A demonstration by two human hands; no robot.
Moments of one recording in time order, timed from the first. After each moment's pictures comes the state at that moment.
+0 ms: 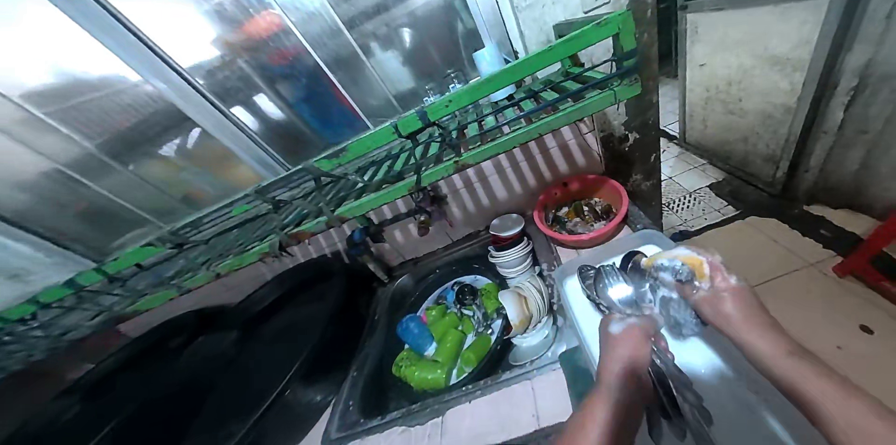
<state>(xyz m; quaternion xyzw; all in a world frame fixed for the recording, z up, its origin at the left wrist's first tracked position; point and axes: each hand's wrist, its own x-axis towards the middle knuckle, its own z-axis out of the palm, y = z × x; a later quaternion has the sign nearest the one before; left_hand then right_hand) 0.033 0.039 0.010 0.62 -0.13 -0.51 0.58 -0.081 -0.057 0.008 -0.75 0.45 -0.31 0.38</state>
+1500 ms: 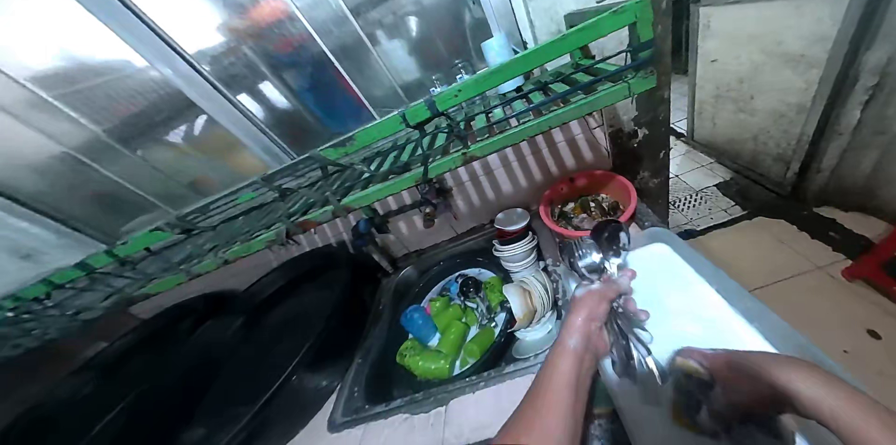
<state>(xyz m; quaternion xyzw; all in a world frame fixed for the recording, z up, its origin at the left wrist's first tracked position) 0.091 0.029 0.023 0.54 -0.14 -0.57 0.61 -0.092 -0.050 -0.025 -0.81 0.23 0.22 0.50</state>
